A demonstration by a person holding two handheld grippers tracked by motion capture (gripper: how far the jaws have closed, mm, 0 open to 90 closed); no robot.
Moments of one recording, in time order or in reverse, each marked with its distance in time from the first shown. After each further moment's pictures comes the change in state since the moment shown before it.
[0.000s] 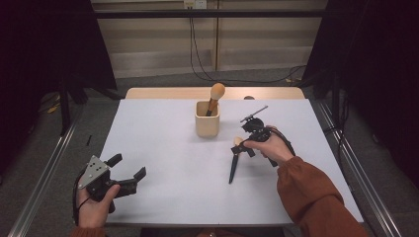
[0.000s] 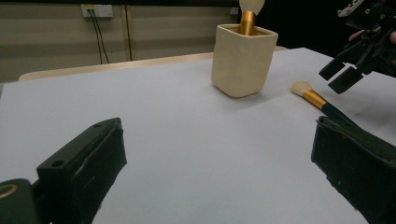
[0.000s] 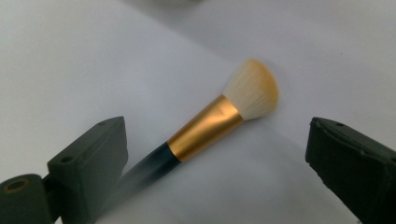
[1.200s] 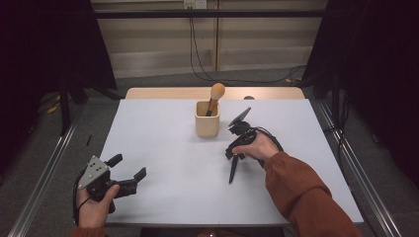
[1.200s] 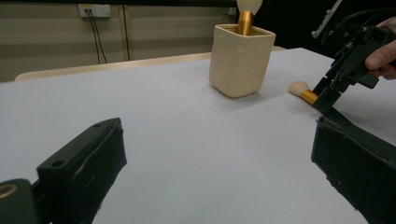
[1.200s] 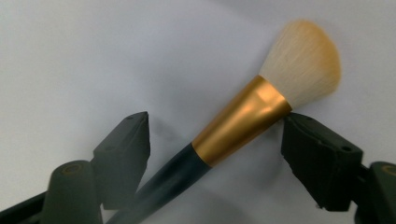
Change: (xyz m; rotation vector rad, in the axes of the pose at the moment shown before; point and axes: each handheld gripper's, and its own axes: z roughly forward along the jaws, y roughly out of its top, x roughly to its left) left arm 0.000 -0.001 0.000 0.000 -0.007 -0.003; right arm 0.020 0.016 0.030 0.231 -0.058 0.099
